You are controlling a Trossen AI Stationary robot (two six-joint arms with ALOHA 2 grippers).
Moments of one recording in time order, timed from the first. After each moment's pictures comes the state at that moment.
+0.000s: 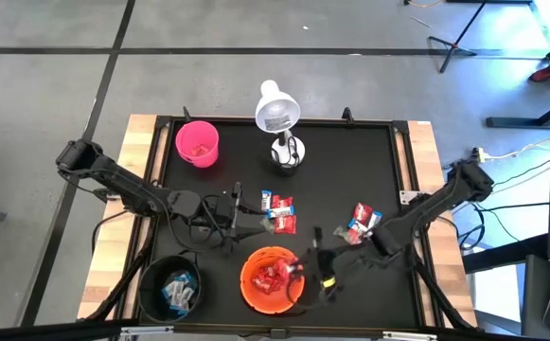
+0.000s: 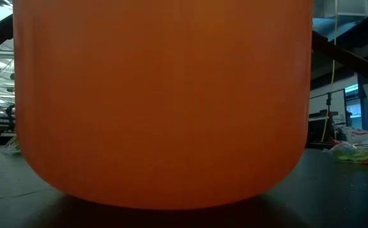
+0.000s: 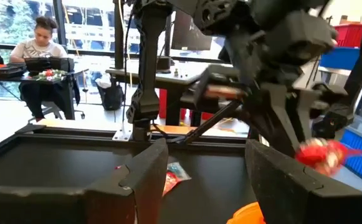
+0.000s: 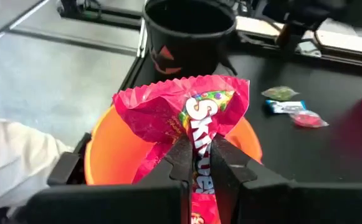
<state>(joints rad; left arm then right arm) -0.34 1.32 0.66 0.69 -0.30 -0.10 0.59 1.60 1.29 -0.24 0.35 0.15</state>
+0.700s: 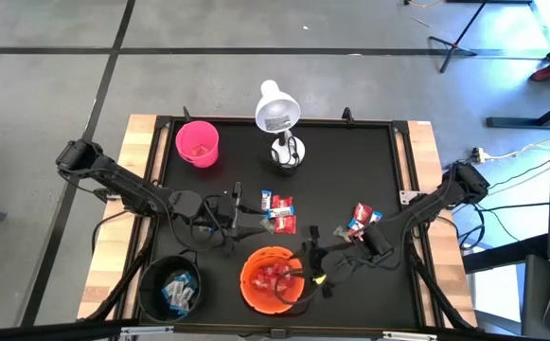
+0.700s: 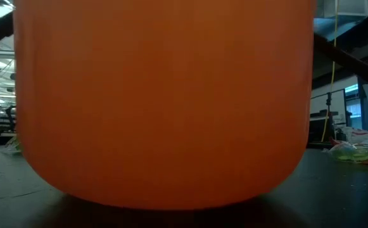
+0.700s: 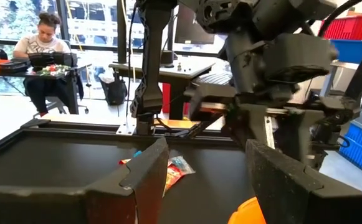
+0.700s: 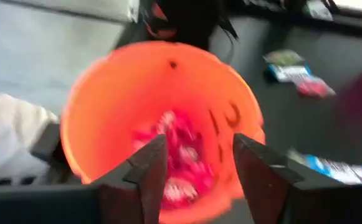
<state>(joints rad) -0.33 1.32 0.66 0.66 -0.30 -0.10 0.56 1.62 1.29 -0.33 0.30 0.18</state>
